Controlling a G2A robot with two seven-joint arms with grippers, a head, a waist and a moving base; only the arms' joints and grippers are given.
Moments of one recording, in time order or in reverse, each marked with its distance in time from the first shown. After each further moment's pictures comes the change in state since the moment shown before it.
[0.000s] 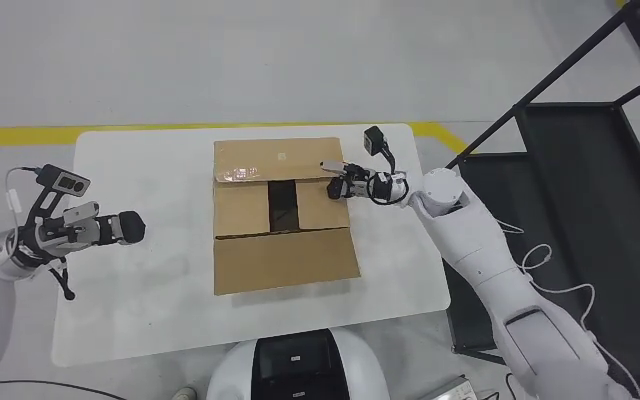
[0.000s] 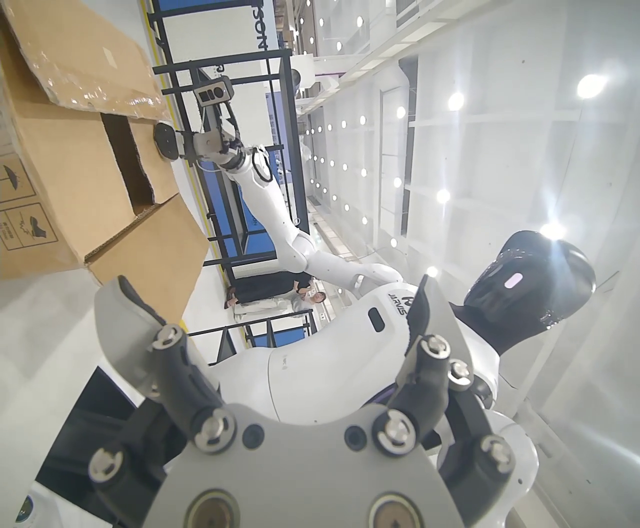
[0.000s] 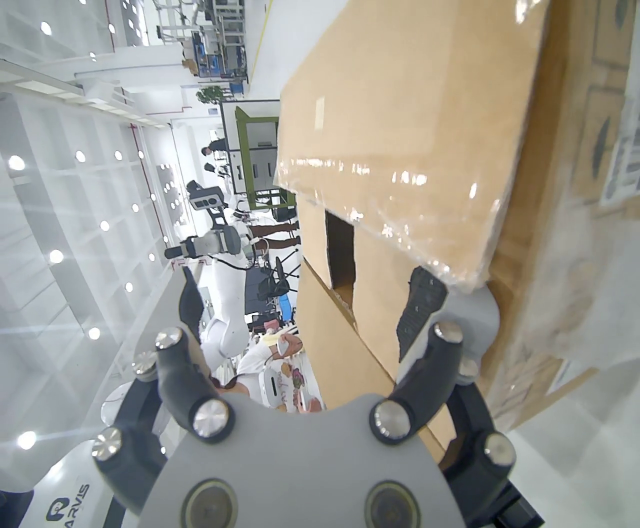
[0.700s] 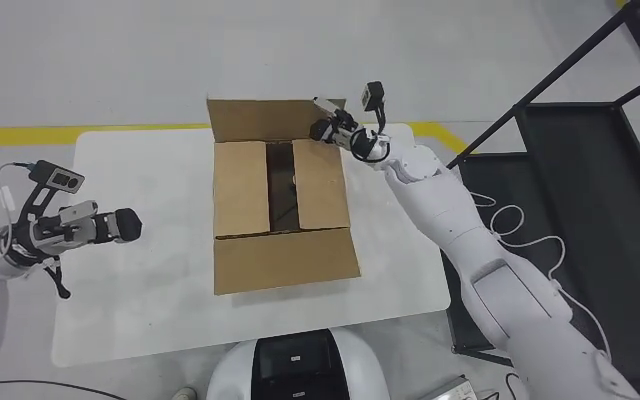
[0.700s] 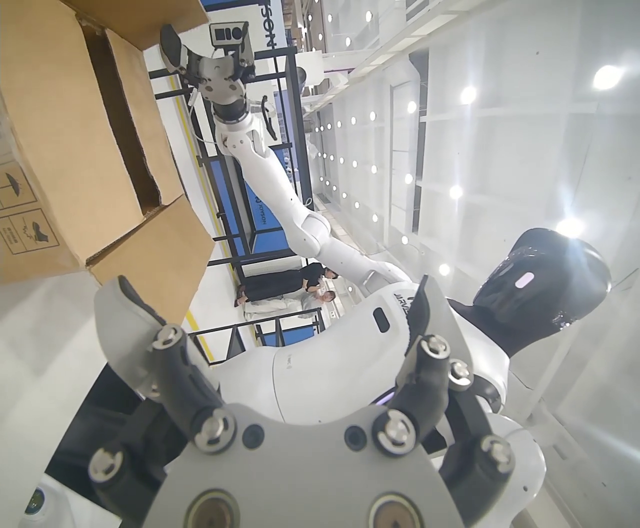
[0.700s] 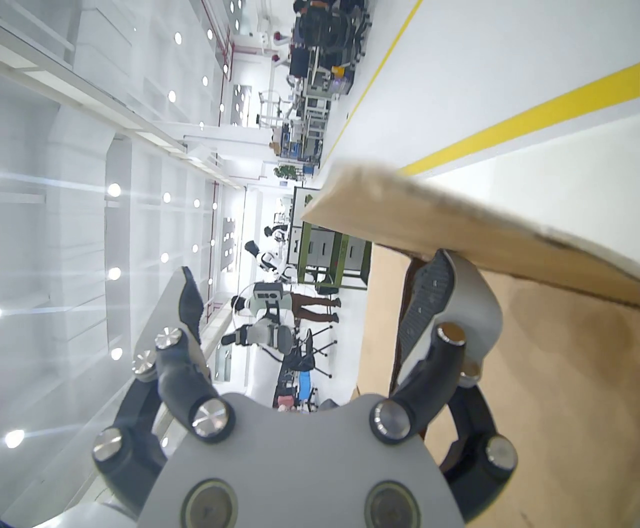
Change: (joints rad) left arm 0.022 0.001 -0.062 -0.047 0.043 0.020 0.006; right arm 0.306 -0.186 -0.197 0.450 0.213 -0.333 -0.261
